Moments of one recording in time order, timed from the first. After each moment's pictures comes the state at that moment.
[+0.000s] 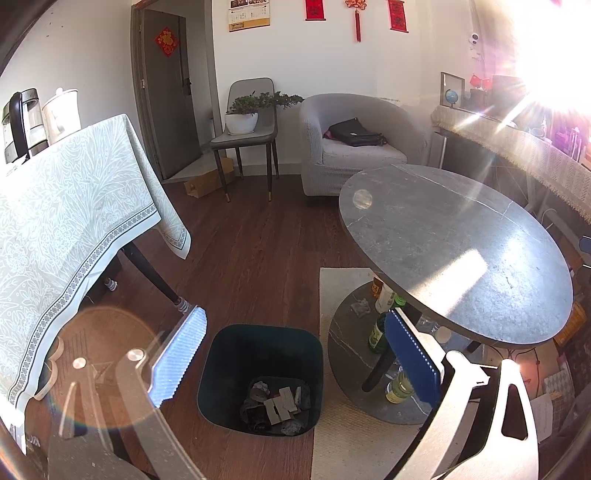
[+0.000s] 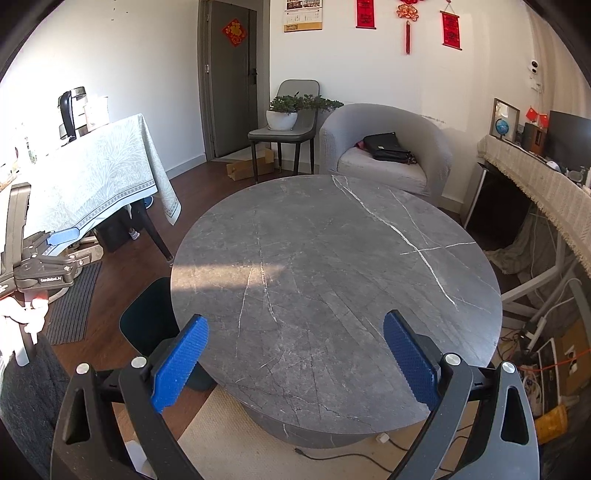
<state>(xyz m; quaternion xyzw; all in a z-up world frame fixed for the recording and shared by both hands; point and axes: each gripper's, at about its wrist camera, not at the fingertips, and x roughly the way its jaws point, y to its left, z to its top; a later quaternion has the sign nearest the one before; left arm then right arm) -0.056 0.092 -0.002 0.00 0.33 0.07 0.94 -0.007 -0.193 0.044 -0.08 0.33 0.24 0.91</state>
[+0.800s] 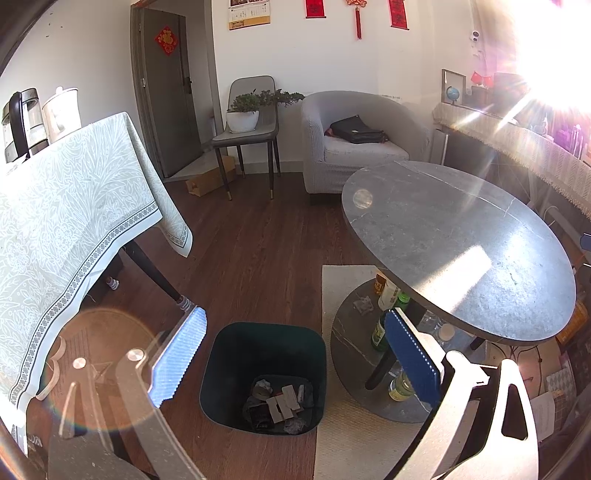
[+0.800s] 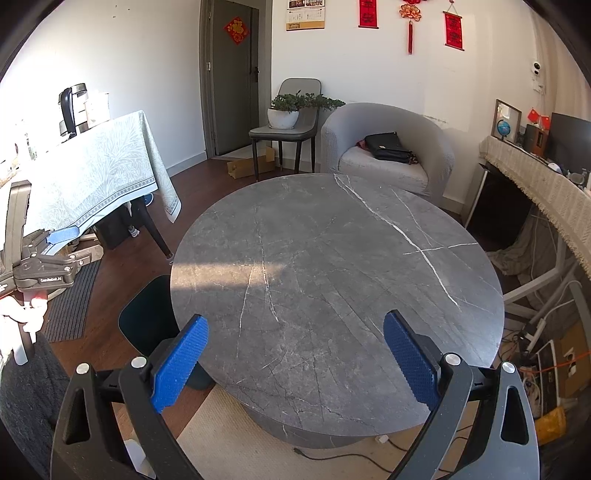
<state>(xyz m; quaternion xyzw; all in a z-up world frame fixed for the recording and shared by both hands) -0.053 0.089 -0.004 0.01 0.33 0.08 0.94 -0.006 -0.188 0.043 -0.09 0.33 0.24 0.91</state>
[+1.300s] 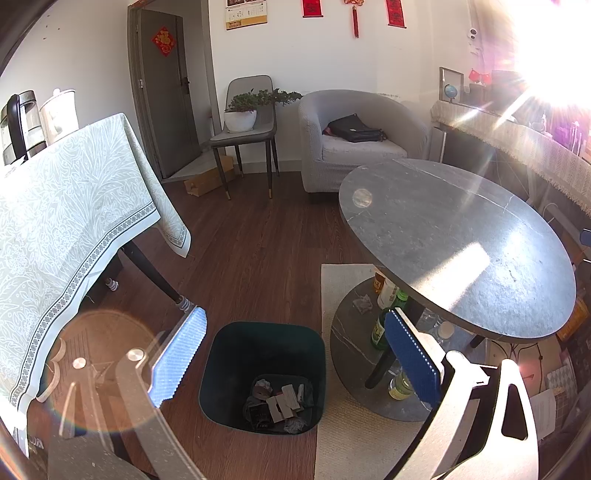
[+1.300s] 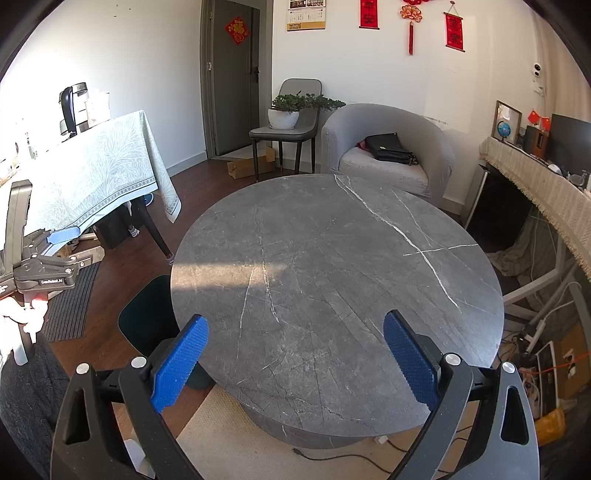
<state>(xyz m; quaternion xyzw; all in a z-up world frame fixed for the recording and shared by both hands) -0.053 0.086 -0.003 0.01 0.33 0.07 0.94 -0.006 -0.187 0.044 -0.09 0.33 0.24 0.91</state>
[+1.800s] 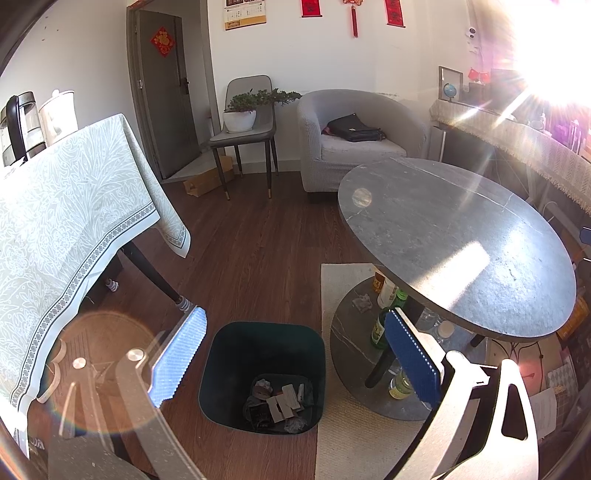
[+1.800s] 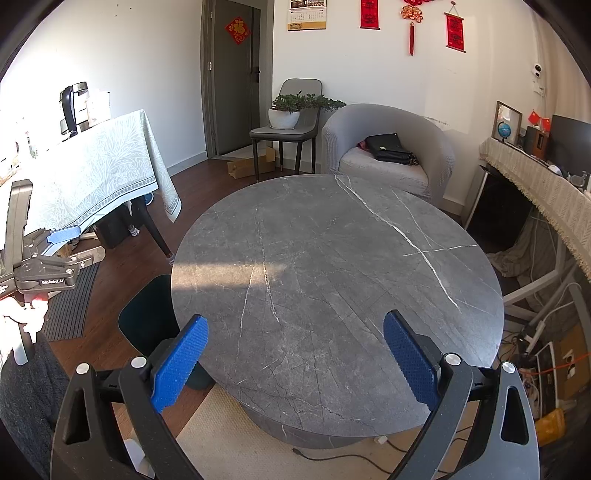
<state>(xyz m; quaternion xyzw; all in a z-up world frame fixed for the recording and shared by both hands) -0.052 0.086 -0.003 0.01 0.33 0.07 0.94 -0.007 -0.186 0.044 -0.09 0.32 0.24 0.91</state>
